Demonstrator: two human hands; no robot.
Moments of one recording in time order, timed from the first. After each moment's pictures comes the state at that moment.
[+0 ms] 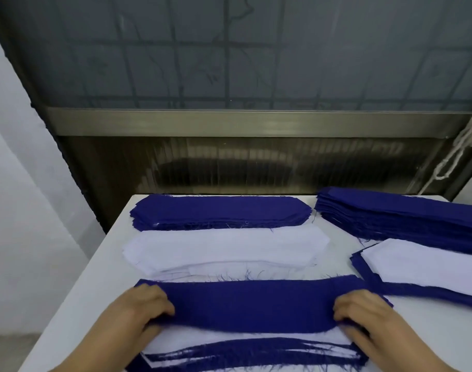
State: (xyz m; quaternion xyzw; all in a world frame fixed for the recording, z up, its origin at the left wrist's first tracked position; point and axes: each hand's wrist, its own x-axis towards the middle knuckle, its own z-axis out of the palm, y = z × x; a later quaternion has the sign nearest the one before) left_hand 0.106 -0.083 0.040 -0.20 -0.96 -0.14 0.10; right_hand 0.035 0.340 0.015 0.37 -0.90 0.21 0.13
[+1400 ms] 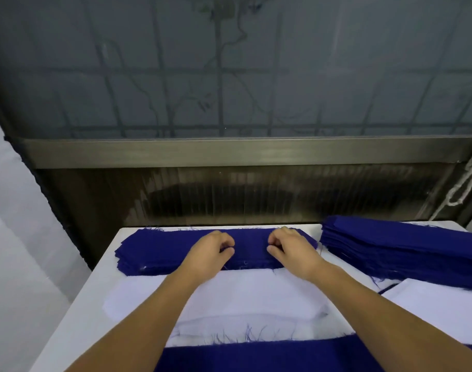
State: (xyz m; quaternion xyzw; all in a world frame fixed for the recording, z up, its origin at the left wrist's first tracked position) left_hand -0.122 -0.012 0.040 -0.03 -0.96 -0.28 0.03; right_hand -0.179 0.213 0.025 0.22 -0.95 0.22 0.01
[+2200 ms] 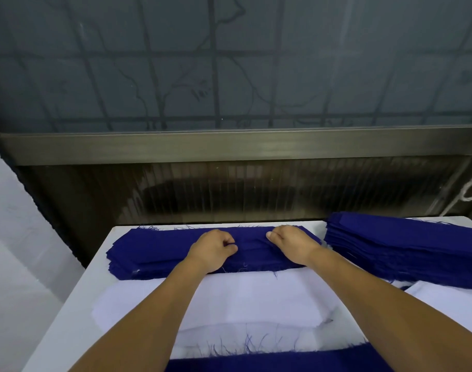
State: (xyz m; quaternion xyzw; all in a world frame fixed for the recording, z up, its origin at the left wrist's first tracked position) left_hand -0.170 -0.011 0.019 0.02 -0.96 -0.27 -0.04; right_hand -0.227 0.207 0.013 0.24 -0.95 0.15 -0.08
